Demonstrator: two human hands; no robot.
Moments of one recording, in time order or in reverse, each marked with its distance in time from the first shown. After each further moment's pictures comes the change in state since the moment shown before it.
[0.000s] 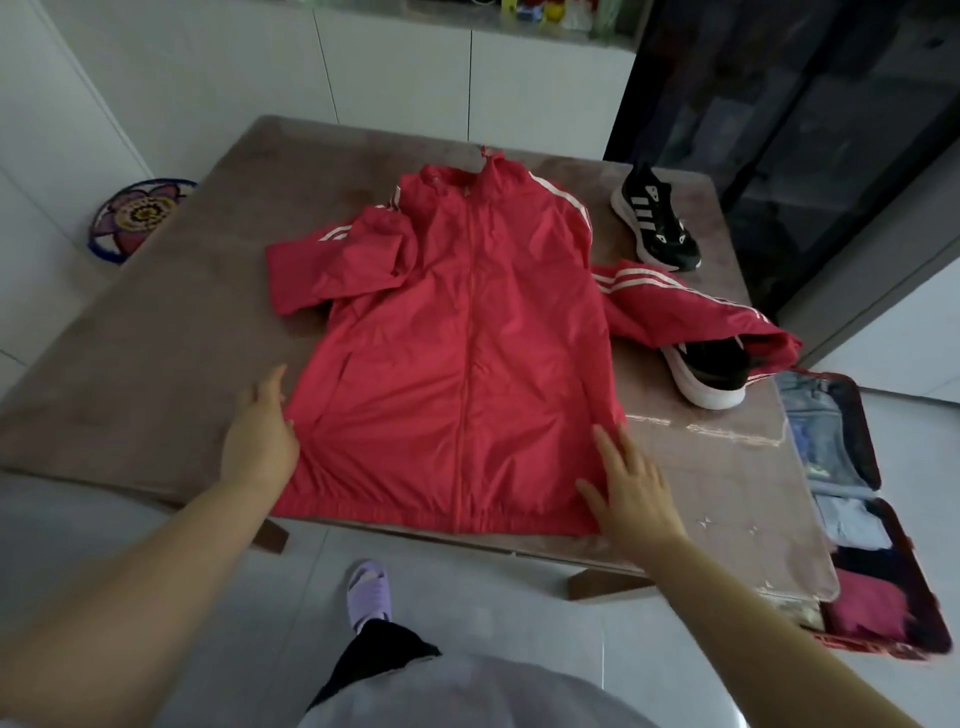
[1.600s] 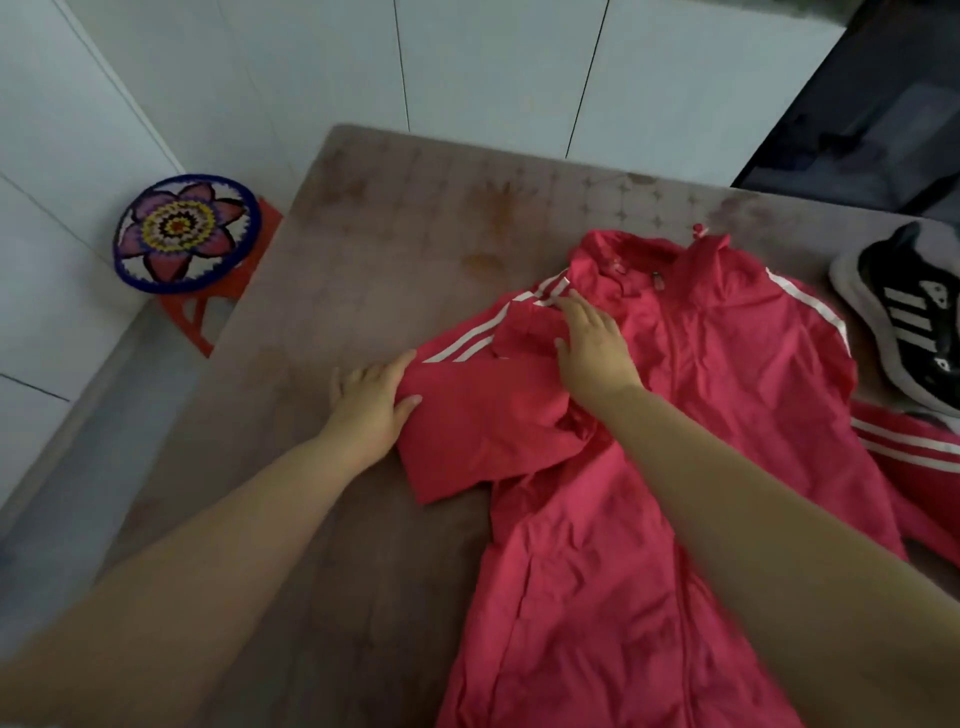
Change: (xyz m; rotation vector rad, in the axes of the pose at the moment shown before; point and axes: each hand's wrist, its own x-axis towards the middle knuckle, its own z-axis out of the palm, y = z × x) left_hand 0.322 -0.055 0.013 0.202 -0.398 0.208; right_hand 0.392 -0.288 -0.015 0.106 0.133 -0.168
